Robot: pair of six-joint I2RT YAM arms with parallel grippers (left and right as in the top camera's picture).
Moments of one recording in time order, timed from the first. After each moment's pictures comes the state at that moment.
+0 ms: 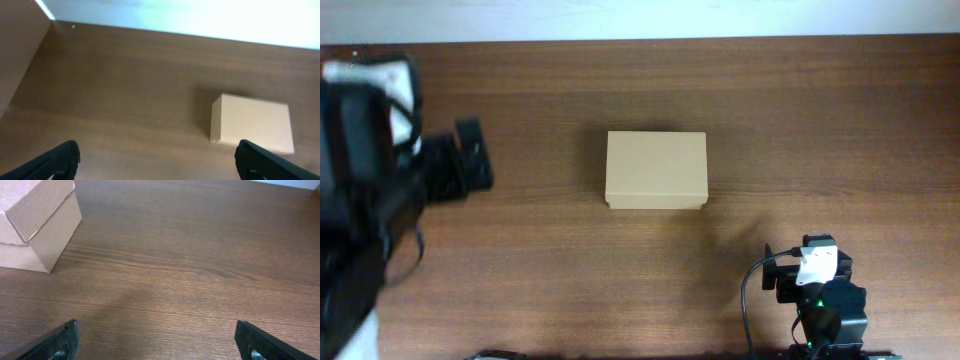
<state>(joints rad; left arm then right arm) -0.14 1.38 2.32 -1.68 -0.20 -0.21 0.03 0.05 0.16 -0.58 0.06 -0.10</state>
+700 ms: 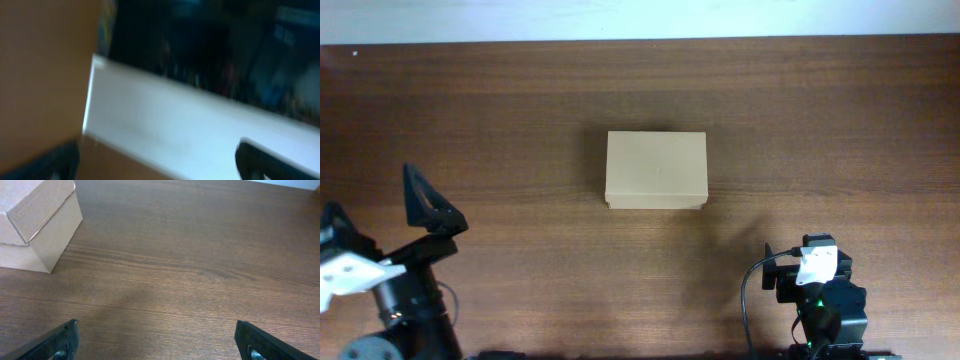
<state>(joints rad) -0.08 0.42 0.86 -0.20 -0.48 -0.20 0.03 0.05 0.16 -0.58 0.06 -0.10</state>
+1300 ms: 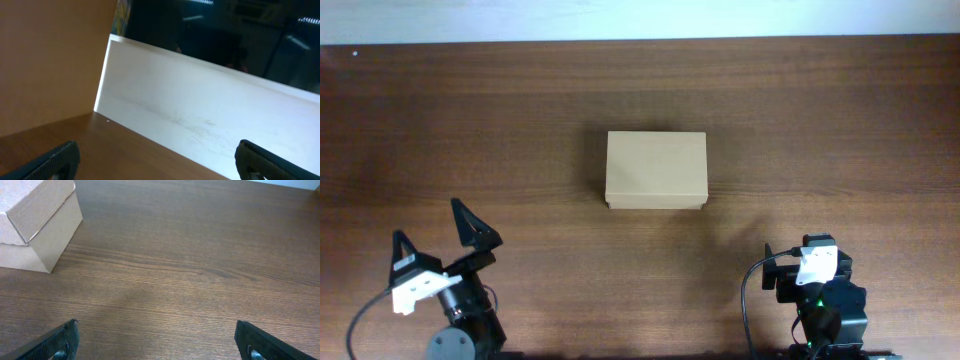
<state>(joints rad) -0.03 0.10 0.17 0.20 -0.49 -0.20 0.03 0.05 0.16 -0.58 0.06 -0.10</state>
